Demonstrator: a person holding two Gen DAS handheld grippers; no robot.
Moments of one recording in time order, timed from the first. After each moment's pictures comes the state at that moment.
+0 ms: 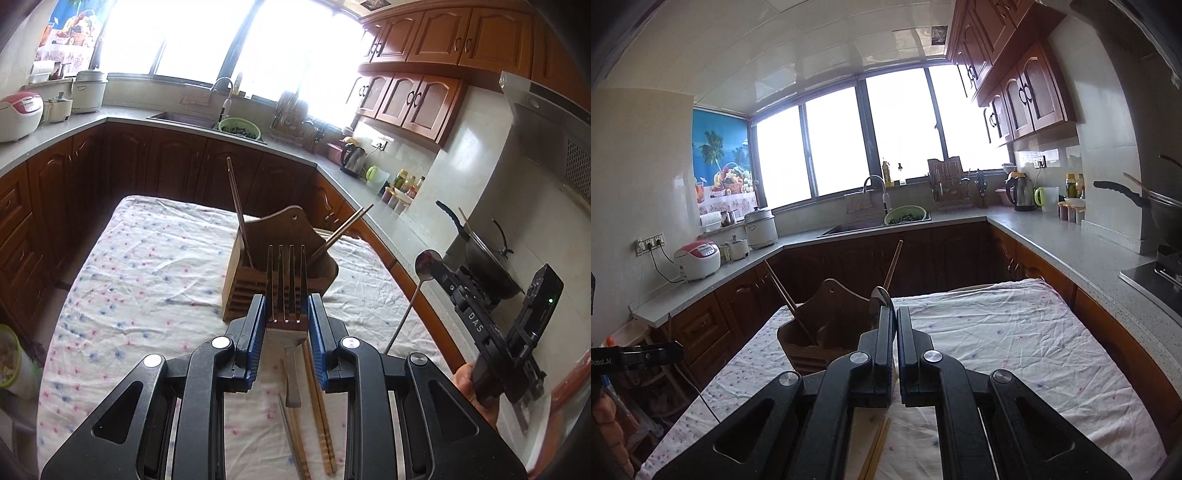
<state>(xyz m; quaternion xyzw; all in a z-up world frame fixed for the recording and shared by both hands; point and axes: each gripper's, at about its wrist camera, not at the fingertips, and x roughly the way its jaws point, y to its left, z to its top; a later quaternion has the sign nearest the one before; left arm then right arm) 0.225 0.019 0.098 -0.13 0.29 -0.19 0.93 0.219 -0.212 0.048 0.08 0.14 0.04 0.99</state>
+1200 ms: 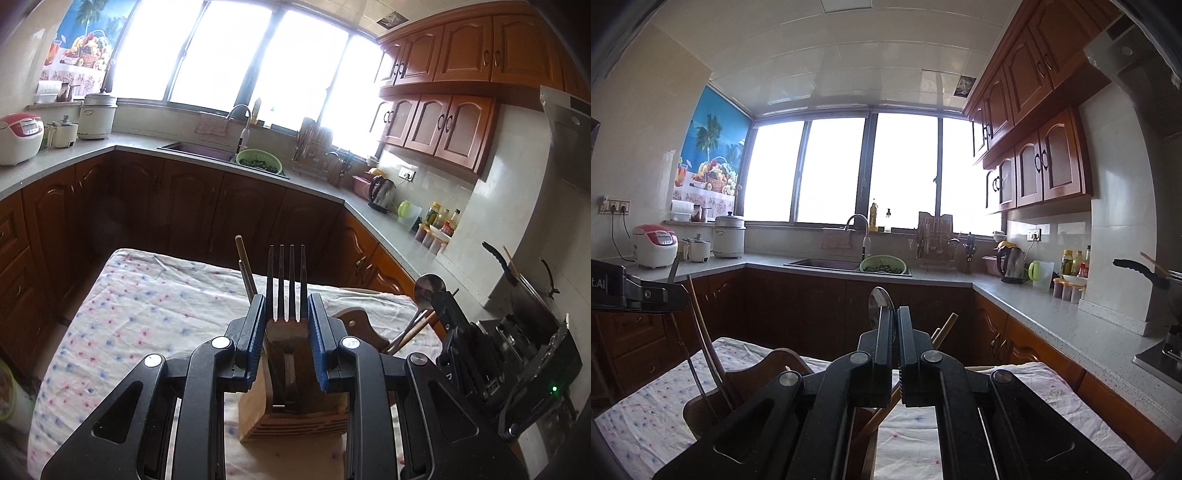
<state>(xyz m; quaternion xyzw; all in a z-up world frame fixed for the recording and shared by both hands) 0.374 0.001 0.074 -0.13 0.24 -0.14 0.95 0.338 -0.148 0.022 -0.03 0.04 -0.02 1.00</state>
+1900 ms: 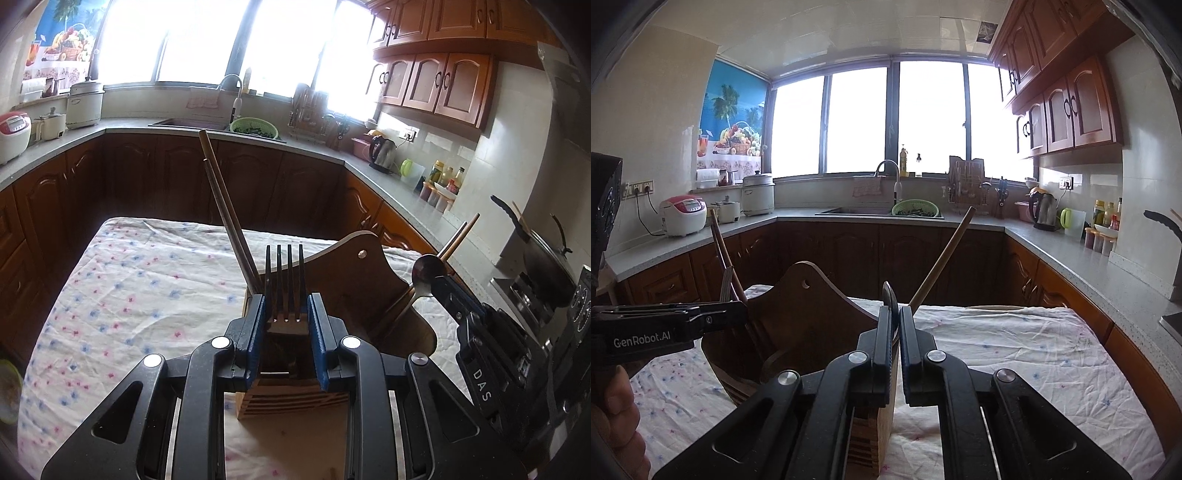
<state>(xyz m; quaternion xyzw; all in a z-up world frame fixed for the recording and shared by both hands) 0.381 -0.031 0.033 -0.09 0.29 -0.14 0.94 0.338 -0.162 -0.004 -0.01 0.15 0.05 0.99</state>
